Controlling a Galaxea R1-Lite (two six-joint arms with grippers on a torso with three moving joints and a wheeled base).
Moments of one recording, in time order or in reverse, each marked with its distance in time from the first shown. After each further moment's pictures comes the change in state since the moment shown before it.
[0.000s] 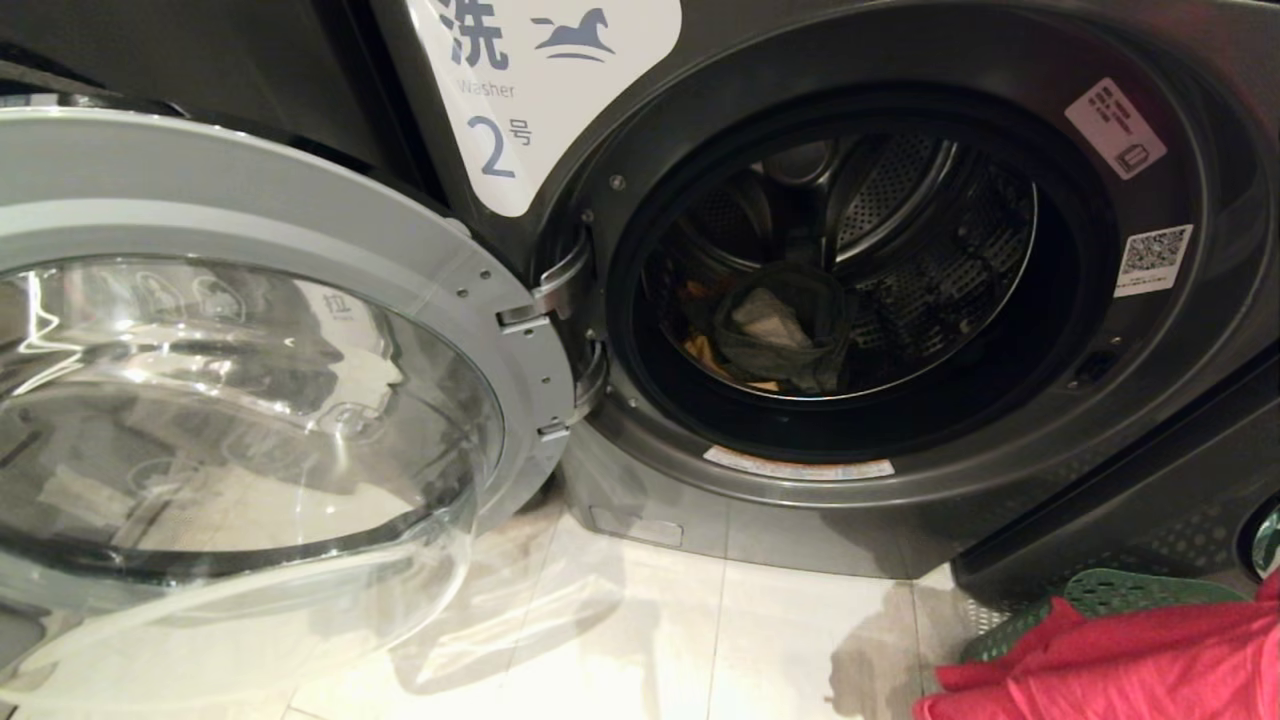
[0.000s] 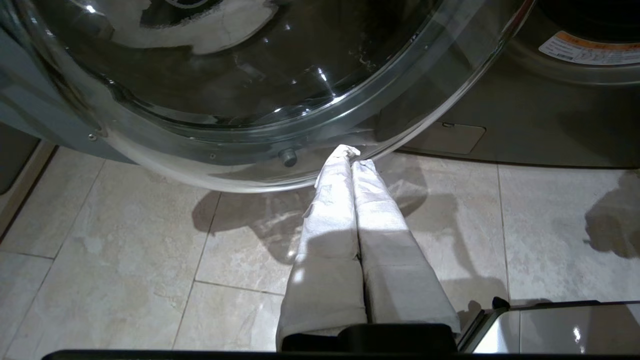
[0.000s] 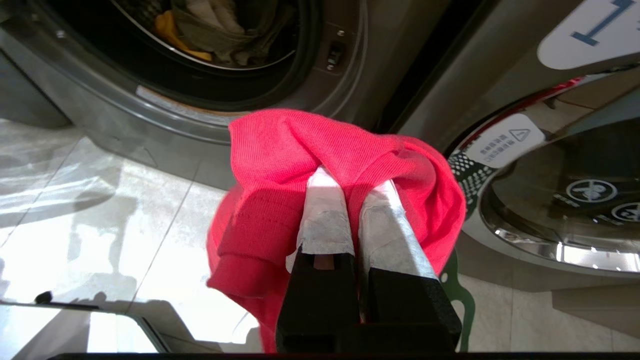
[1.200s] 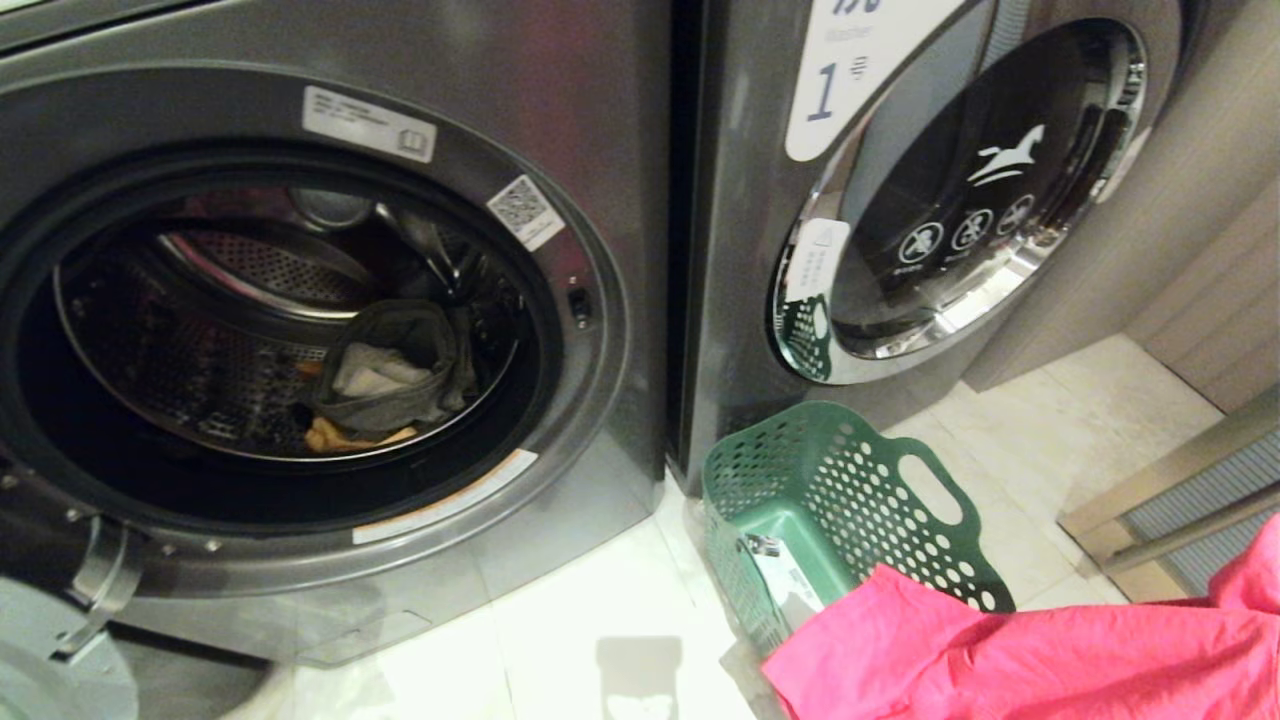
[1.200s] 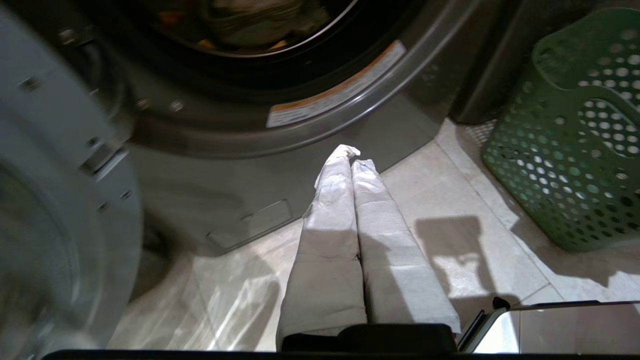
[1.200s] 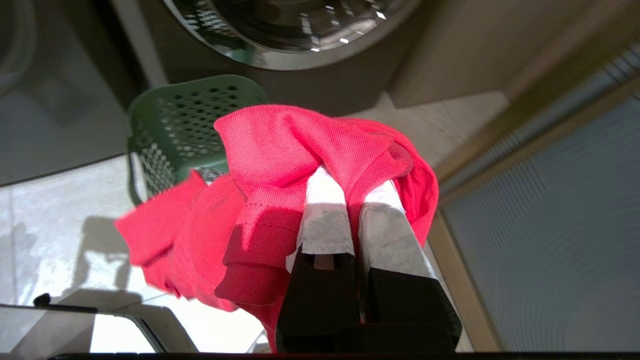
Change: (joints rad) left arm 0.001 0.000 0.000 0.000 0.000 0.000; right arm -0.001 0.005 -0.006 -0.002 -0.004 -0.002
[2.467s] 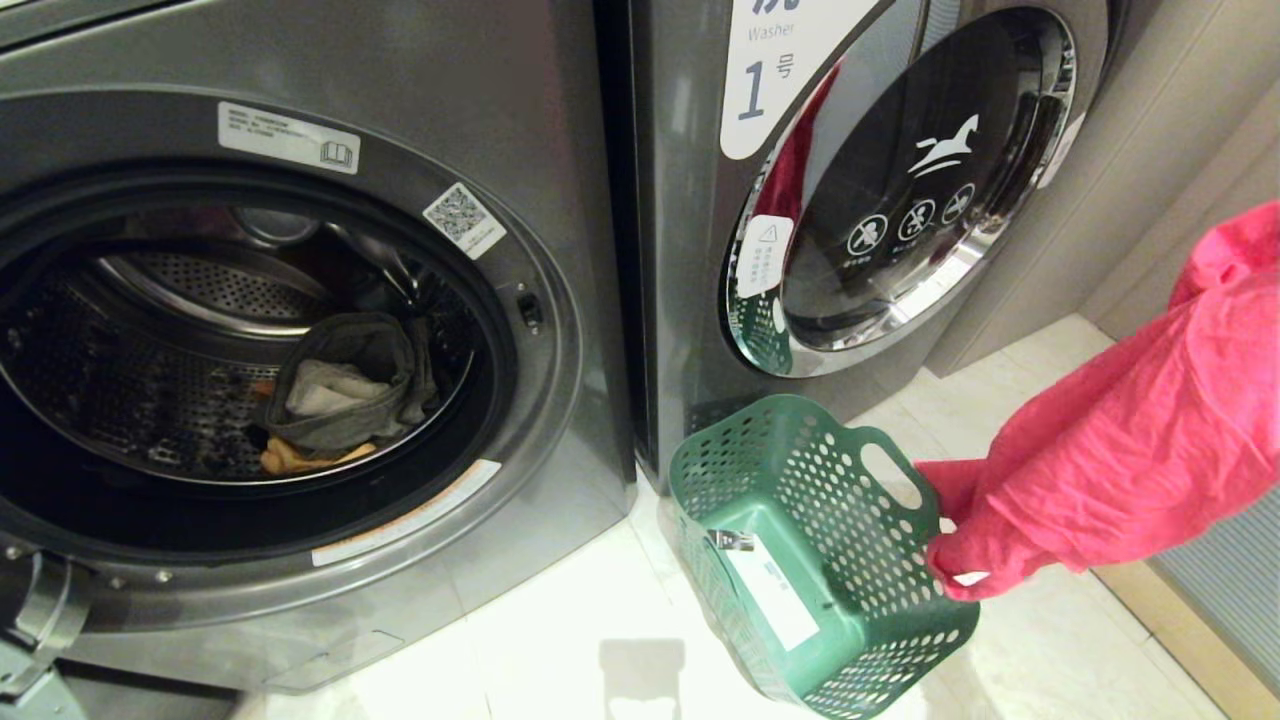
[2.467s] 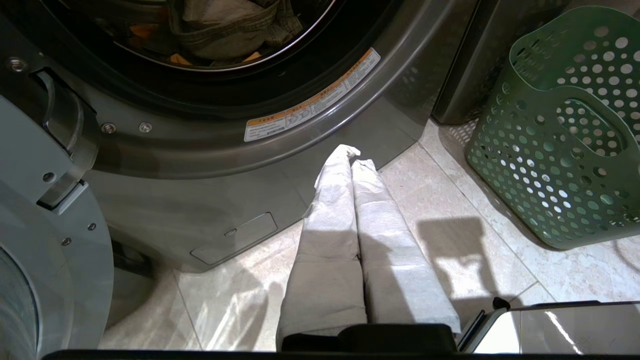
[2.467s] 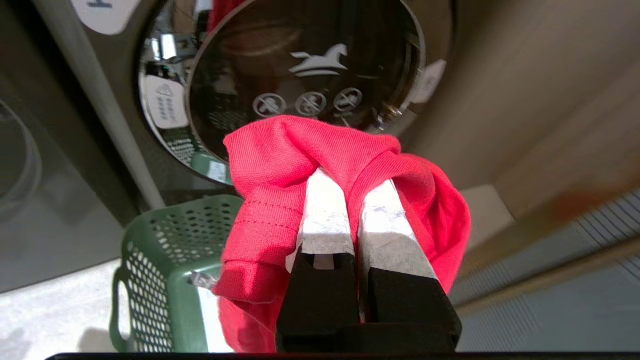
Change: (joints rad) left arm 0.000 0.000 0.000 0.000 0.000 0.000; right arm 0.002 0.467 -0.293 -0.361 0.102 -0.040
